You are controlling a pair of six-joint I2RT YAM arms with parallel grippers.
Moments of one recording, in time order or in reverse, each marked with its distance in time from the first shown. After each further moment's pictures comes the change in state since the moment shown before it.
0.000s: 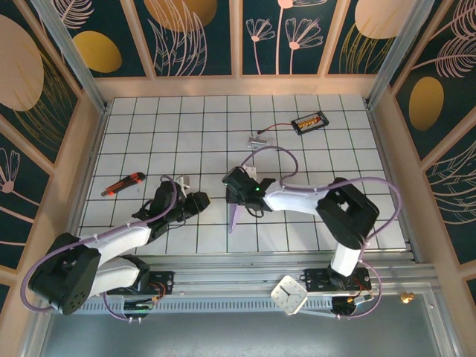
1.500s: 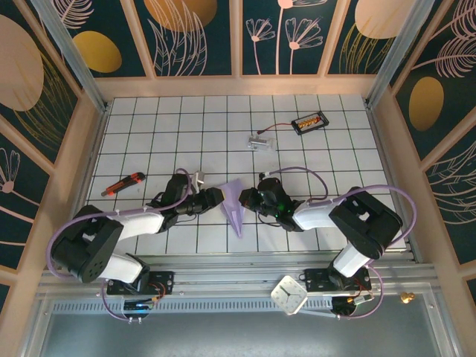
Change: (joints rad) left arm -0.032 0.256 0.102 0.170 0.184 -0.047; right arm -0.130 -0.180 -0.516 0.827 -0.378 0.240
